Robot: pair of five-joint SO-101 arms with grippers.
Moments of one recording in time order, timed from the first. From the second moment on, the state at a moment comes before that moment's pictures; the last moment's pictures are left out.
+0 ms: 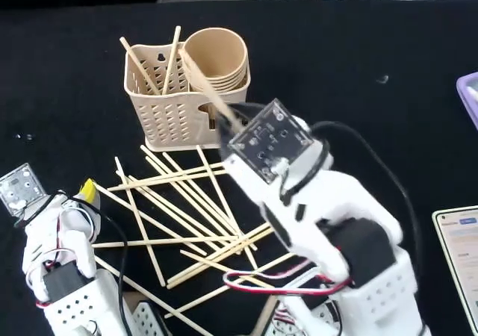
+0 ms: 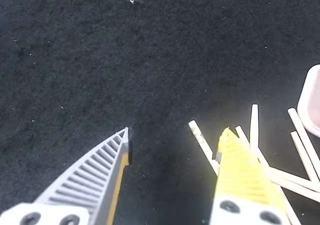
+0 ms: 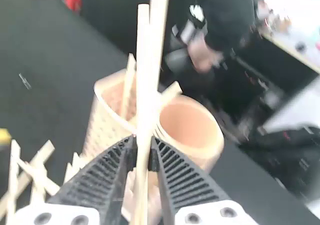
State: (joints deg) left arm -34.8 -104.0 93.0 55.9 3.3; right arm -32.3 -55.7 25.2 56.1 21.4
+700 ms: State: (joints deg) left arm -34.8 -104.0 93.8 55.8 3.3; right arm -40.3 -36.5 22.9 21.7 17.4
